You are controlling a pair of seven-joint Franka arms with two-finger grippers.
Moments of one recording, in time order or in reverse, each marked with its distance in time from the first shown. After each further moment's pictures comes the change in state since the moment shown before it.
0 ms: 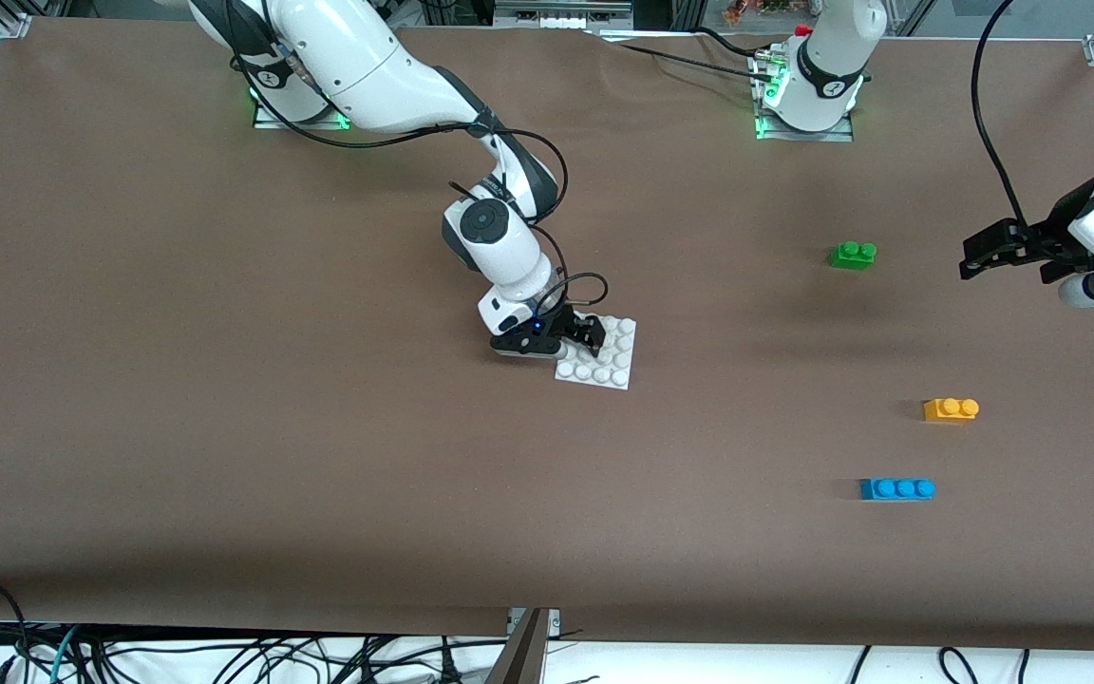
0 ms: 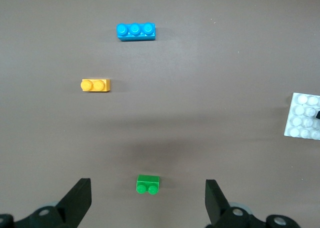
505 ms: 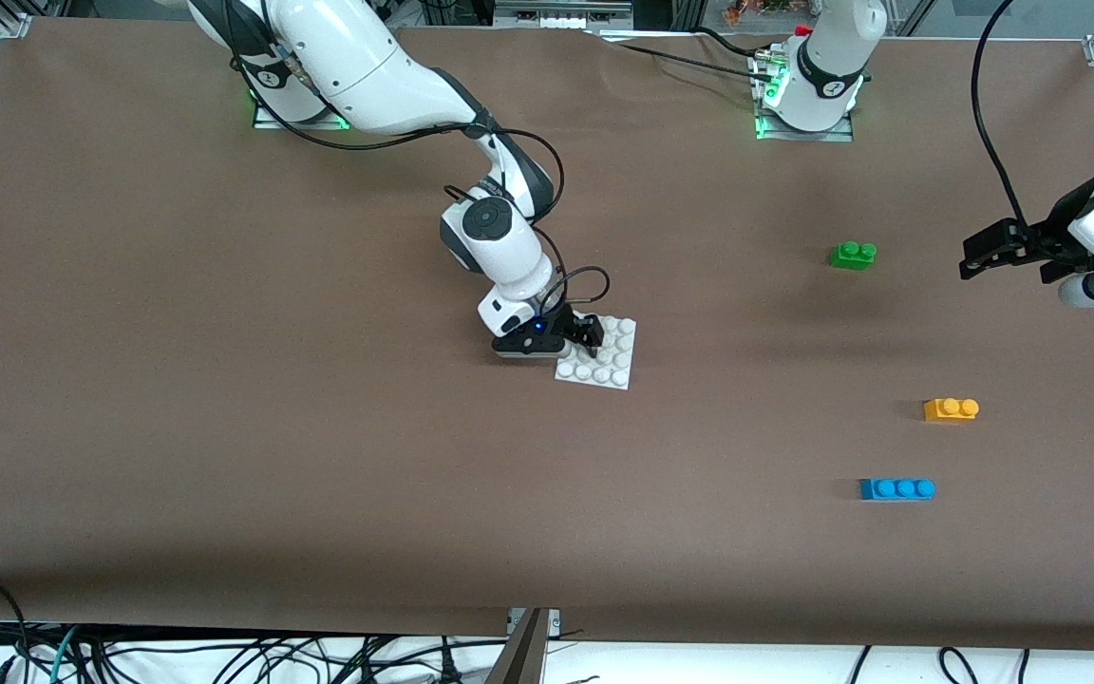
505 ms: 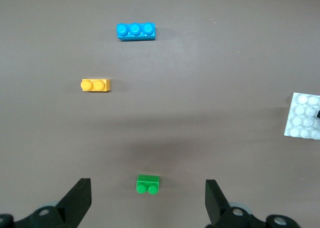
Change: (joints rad) left arm 0.000 0.000 0.000 0.000 0.000 0.000 0.000; right arm -0.001 0.001 -0.014 0.005 -0.077 -0.003 -0.001
